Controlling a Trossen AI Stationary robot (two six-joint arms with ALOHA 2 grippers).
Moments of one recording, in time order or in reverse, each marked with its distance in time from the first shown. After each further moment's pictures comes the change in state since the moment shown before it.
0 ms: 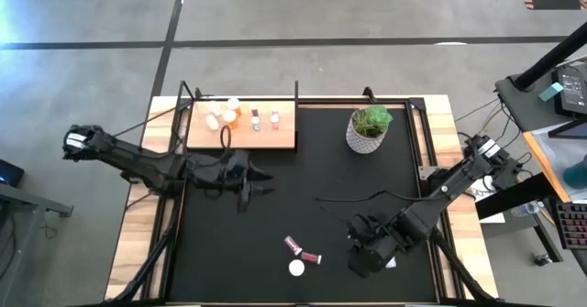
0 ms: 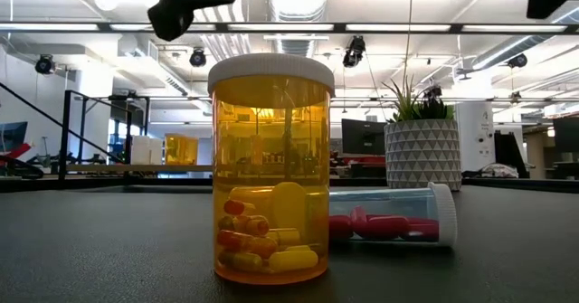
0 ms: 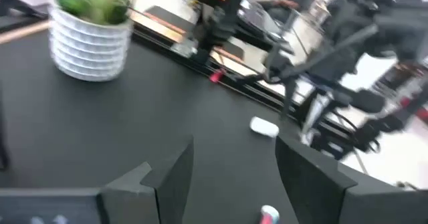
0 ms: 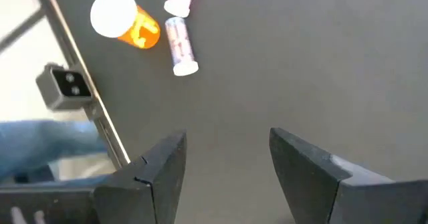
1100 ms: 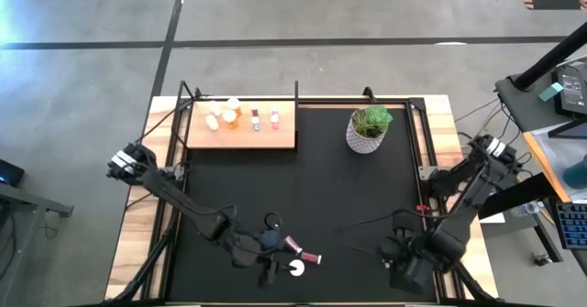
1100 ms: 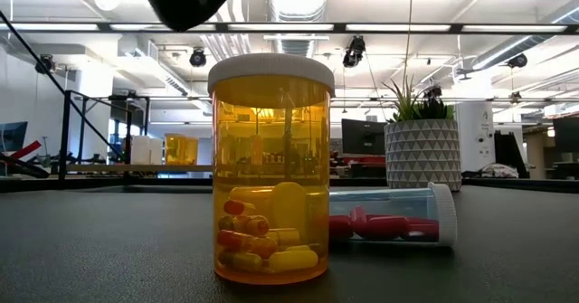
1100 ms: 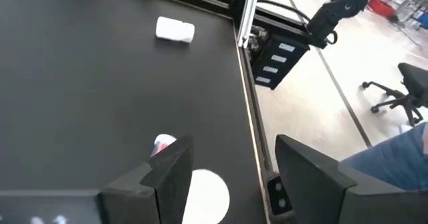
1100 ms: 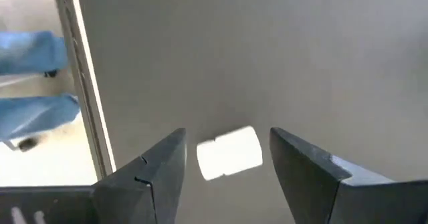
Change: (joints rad) left arm -0.368 0.629 0.345 0.081 -0.050 -0.057; right arm 0.241 -0.044 -0.003 -0.261 -0.024 -0.060
